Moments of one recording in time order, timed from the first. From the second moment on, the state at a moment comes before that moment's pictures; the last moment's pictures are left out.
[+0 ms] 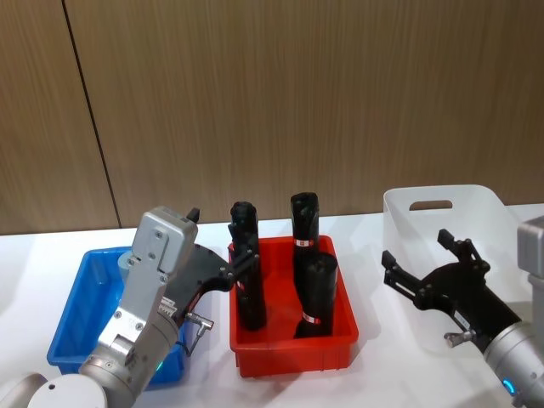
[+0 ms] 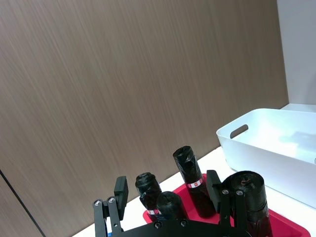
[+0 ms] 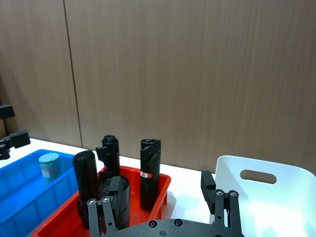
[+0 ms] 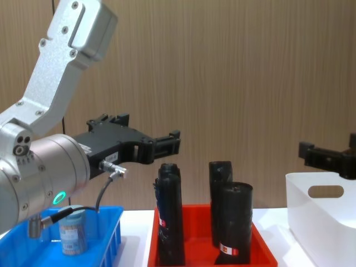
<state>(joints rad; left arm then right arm) -0.24 0.38 0.45 -1.63 -0.20 0.01 -0.01 -0.01 0.34 -0.23 -1.76 0.29 0.04 0.09</state>
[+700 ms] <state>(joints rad) -0.24 0.38 0.45 -1.63 -0.20 0.01 -0.01 0.05 0.34 -0.24 -1.71 0.29 0.16 0.31</state>
